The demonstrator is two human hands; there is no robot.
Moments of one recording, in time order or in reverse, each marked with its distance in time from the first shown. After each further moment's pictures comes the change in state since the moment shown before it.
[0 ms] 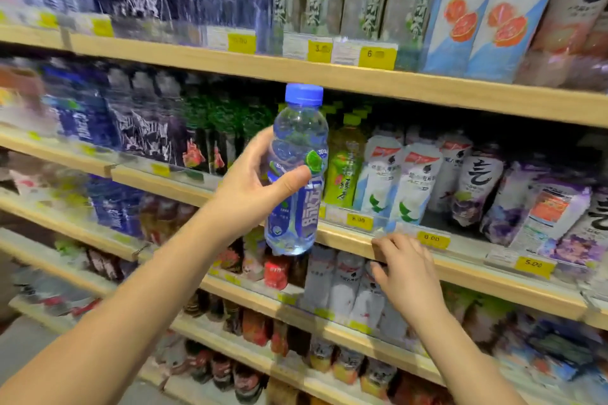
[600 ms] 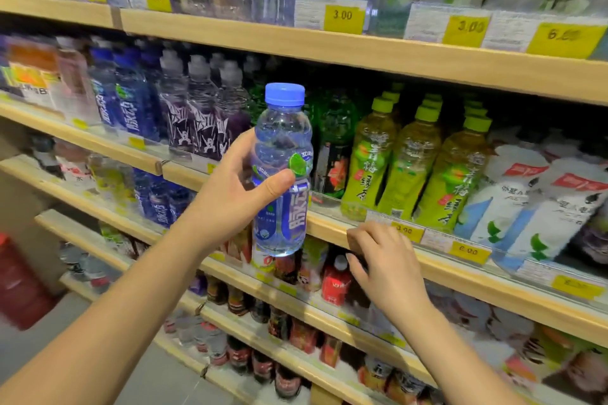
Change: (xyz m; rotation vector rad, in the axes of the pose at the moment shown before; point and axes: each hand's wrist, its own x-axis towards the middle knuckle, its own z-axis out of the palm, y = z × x) left_hand 0.006 -0.090 -0.153 0.014 0.050 -0.123; right_hand 0.084 -0.154 0.073 0.108 -0.011 -0.234
